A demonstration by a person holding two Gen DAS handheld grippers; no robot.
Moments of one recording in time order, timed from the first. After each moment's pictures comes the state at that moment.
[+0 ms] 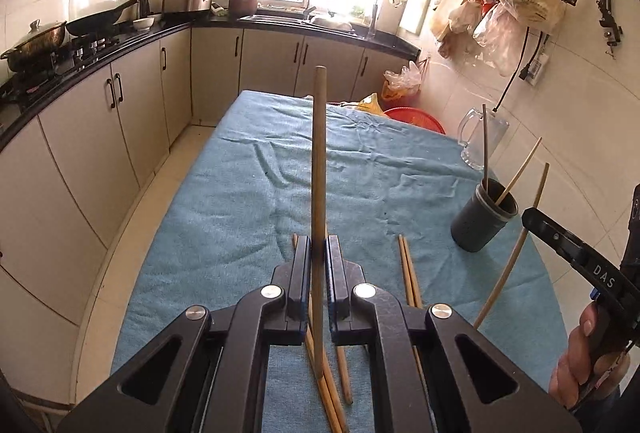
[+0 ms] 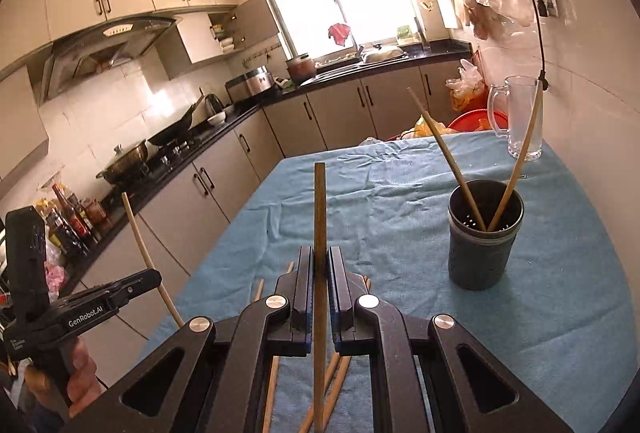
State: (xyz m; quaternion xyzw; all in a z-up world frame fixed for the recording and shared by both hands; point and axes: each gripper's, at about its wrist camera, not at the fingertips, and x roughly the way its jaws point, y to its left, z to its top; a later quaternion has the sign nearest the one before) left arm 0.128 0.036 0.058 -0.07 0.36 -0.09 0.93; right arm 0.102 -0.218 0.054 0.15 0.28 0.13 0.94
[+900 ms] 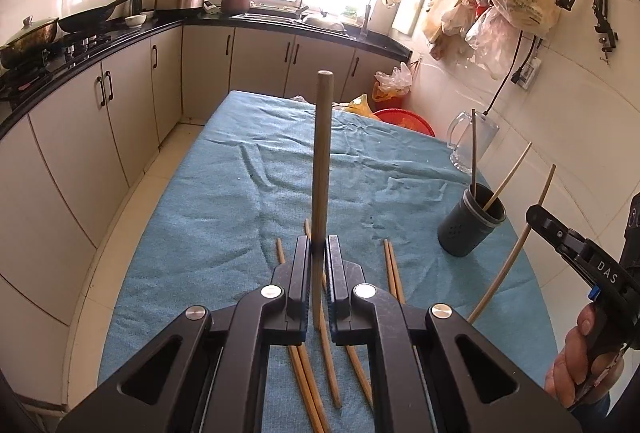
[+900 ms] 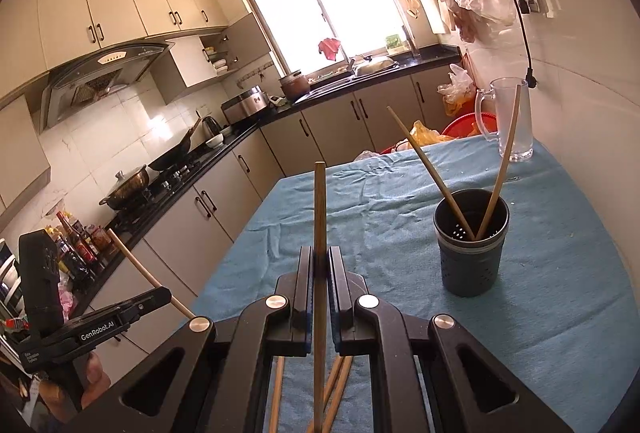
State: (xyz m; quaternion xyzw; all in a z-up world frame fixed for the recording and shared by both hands) left arm 0.133 0.031 0.060 -0.08 0.36 -0.11 0.92; right arm 0.094 -0.237 0.060 0.18 0.26 0.12 0.94
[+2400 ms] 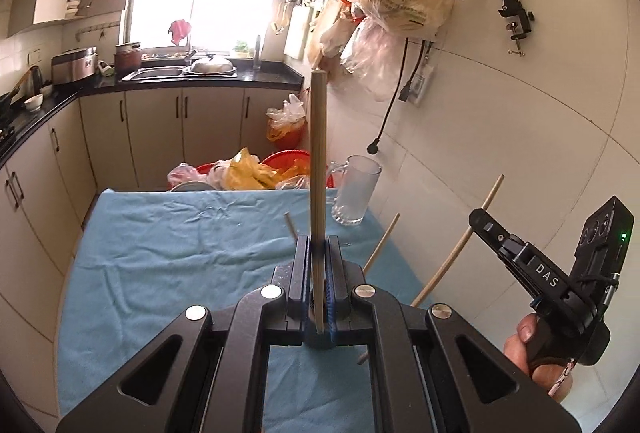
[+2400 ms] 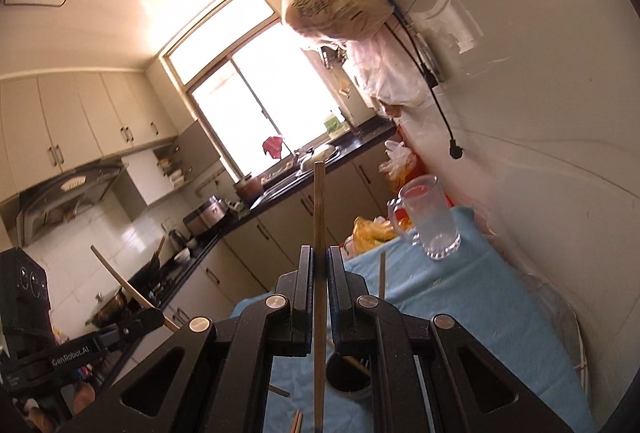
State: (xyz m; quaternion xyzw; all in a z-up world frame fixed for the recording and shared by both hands) left arm 0.206 -0.162 0.178 -0.02 0.30 -0.27 0.92; right arm 0.105 -0.394 0.130 0.28 0.13 0.01 0.95
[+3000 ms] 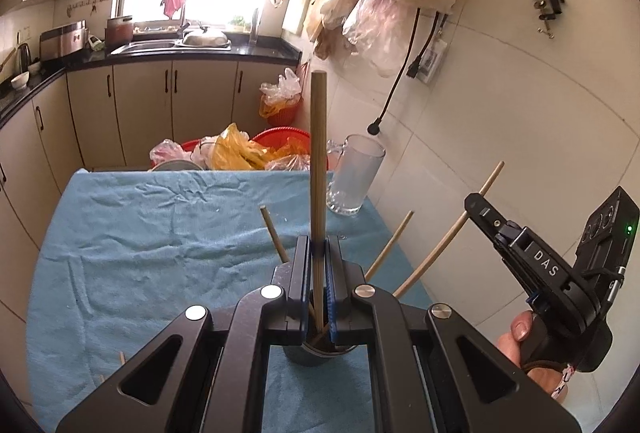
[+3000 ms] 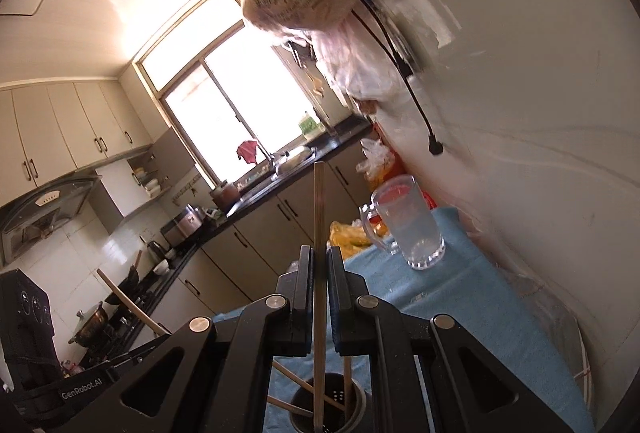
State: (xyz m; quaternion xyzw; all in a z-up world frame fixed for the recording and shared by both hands) left arm 0.255 -0.195 0.131 -0.04 0.34 -0.27 0.90; right arm 0.154 -0.420 0.103 0.30 0.14 -0.02 0.94
